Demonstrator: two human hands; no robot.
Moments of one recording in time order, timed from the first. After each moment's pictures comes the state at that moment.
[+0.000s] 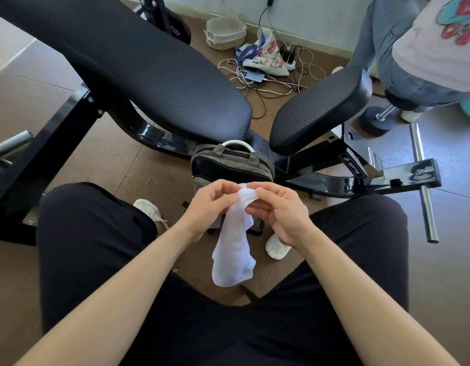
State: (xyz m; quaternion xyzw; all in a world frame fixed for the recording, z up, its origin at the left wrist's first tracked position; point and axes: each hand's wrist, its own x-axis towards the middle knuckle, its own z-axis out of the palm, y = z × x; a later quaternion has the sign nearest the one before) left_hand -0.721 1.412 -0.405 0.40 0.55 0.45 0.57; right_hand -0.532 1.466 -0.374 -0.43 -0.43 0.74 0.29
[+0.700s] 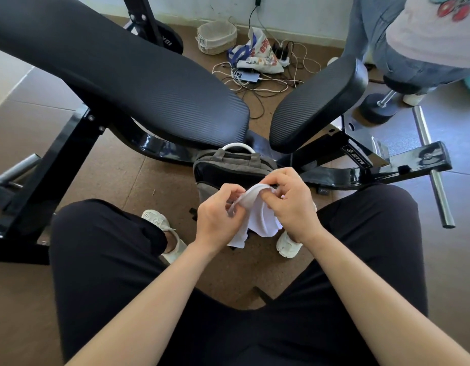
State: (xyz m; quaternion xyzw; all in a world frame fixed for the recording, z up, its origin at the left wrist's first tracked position) left_hand -0.698 1.412 -0.426 0.59 0.65 0.44 0.18; right_hand -0.531 1.471 -0.377 -0.50 -0.68 0.42 0.33
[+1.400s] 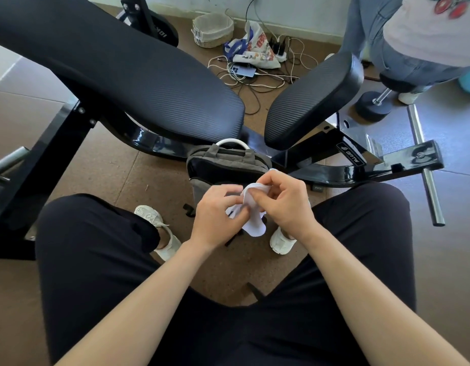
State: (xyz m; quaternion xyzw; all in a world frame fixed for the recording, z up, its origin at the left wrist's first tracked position) left_hand -0.694 1.418 -0.436 0.66 0.62 0.39 0.17; right_hand -0.525 1.472 -0.376 -0.45 -0.71 0.42 0.34
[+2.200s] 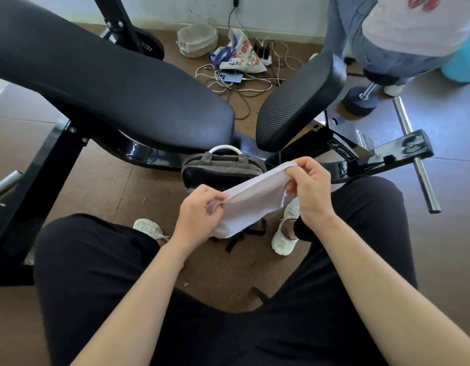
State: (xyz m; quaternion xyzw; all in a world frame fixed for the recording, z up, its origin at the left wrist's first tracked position) left_hand -0.731 1.425 -0.425 0.65 0.62 0.37 0.23; right_hand -0.499 1.500 -0.371 -0.56 -0.47 0.48 0.48
